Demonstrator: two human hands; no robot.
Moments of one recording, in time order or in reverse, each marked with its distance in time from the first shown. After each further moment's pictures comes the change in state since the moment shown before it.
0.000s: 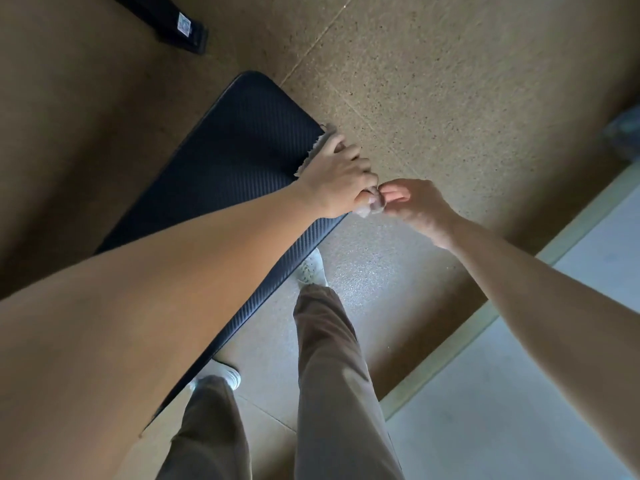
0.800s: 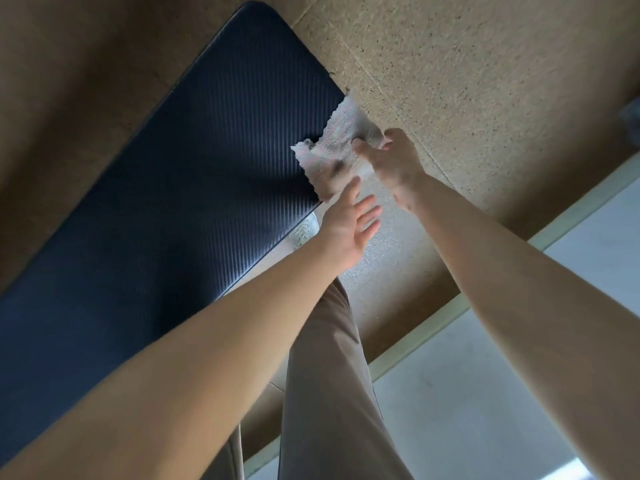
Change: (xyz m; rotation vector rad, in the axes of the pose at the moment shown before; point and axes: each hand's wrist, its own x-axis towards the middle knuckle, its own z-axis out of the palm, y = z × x) left_hand -0.043 0.124 0.027 -2.617 0.211 -1.155; right_hand 0.008 -0.033 0.045 0.203 0.159 0.196
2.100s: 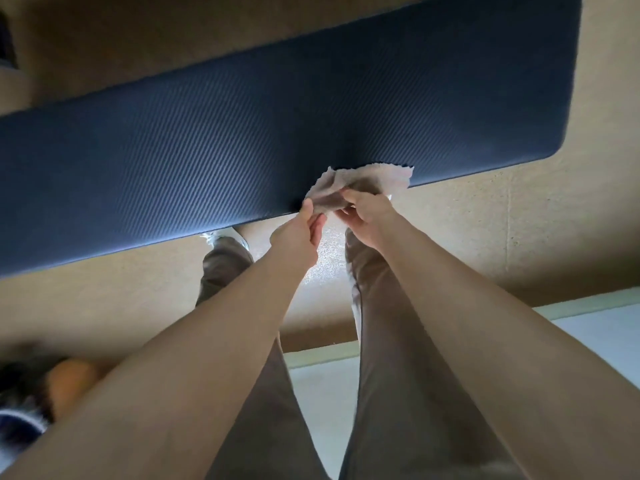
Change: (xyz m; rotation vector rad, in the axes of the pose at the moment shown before) left_hand -0.111 -0.049 -0.295 -0.747 0.467 0.010; right_hand -0.139 0.071 0.270 0.302 -0.265 0.420
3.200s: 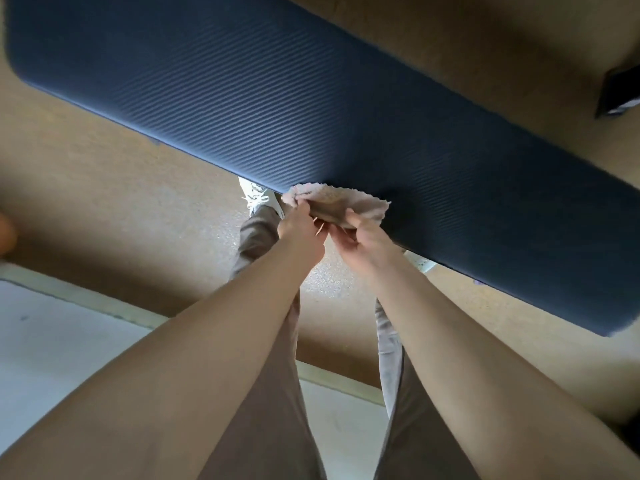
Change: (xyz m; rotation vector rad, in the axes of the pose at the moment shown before) left_hand 0.078 0.104 -0.187 -0.651 -0.045 -0.078; right_hand -0.044 0.150 0.209 -0.286 0.131 0.119
